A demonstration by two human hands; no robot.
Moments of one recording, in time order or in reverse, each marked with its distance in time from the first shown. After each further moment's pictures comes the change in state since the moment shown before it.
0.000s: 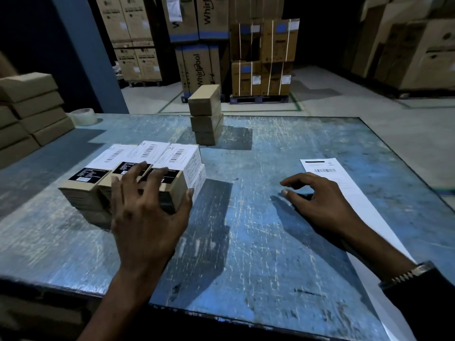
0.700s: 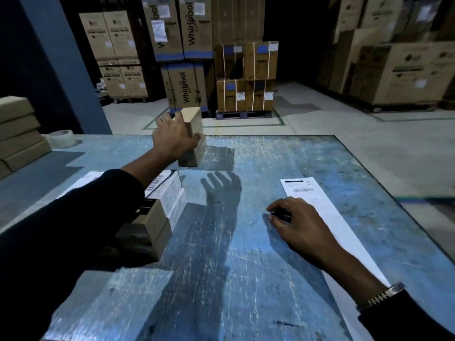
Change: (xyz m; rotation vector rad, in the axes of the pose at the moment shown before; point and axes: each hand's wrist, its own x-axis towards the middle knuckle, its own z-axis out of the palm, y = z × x) left_hand 0.225 0.045 0.146 0.166 -0.432 0.009; right_hand 0.010 0.032 -0.002 -0.242 -0.017 -0.070
